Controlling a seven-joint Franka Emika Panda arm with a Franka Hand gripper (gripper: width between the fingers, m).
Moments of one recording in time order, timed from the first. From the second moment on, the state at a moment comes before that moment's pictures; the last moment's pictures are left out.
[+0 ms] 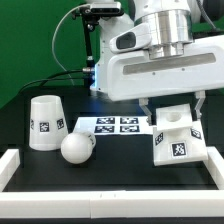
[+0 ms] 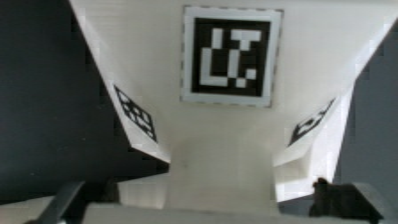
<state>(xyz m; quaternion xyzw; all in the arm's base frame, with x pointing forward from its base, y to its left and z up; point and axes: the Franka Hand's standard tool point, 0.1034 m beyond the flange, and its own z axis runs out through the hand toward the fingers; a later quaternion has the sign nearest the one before) 0.573 0.070 0.099 -0.98 0.07 -0.15 0.06</state>
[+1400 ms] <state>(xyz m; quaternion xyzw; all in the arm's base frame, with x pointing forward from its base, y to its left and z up) 0.615 0.083 0.063 -0.98 0.00 -0.20 0.03</state>
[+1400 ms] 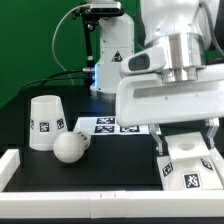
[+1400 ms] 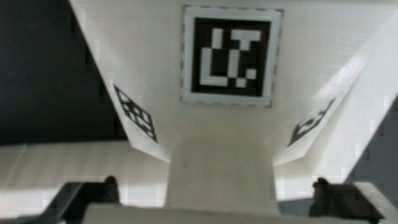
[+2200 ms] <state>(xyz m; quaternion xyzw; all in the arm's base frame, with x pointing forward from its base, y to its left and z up) 0.617 0.089 0.052 -0.97 0.00 -0.24 0.02</state>
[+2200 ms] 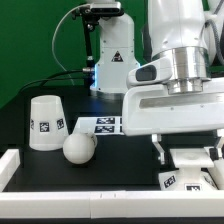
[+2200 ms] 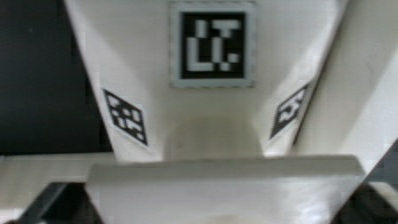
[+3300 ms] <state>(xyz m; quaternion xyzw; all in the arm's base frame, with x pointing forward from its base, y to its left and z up) 0.609 0.096 0.088 -0.98 0.02 -0.18 0.04</state>
